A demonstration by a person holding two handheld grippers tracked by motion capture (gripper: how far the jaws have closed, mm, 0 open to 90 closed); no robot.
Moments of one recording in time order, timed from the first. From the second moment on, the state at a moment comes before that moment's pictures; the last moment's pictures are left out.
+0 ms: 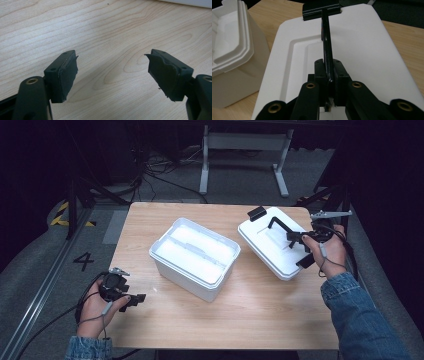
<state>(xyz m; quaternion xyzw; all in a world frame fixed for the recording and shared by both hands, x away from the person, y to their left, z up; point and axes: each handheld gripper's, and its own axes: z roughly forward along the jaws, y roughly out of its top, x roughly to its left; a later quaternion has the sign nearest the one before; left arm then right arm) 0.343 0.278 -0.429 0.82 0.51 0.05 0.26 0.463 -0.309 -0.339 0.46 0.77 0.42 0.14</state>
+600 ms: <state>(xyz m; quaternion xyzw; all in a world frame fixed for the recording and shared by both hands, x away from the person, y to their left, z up) 0.344 0.277 -0.431 0.82 0.51 0.05 0.25 0.466 -0.320 -0.388 0.47 0.77 0.40 0.13</state>
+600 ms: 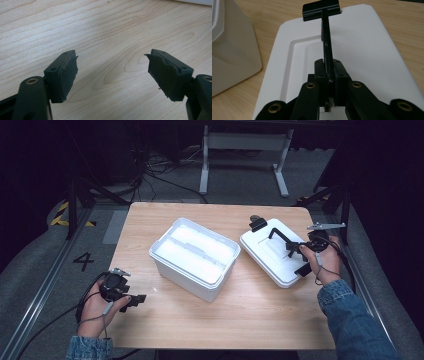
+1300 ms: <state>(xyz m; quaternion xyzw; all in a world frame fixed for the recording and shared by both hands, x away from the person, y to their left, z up) 0.346 0.275 -0.436 0.82 0.51 0.05 0.24 0.472 -0.325 -0.431 0.49 0.77 0.40 0.11</state>
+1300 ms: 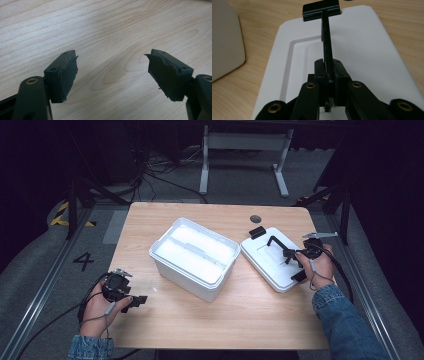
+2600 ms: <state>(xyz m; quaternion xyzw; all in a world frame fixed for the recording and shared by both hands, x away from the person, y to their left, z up) 0.348 0.271 -0.439 0.83 0.51 0.04 0.24 0.461 -0.342 -0.418 0.47 0.76 0.43 0.14</state>
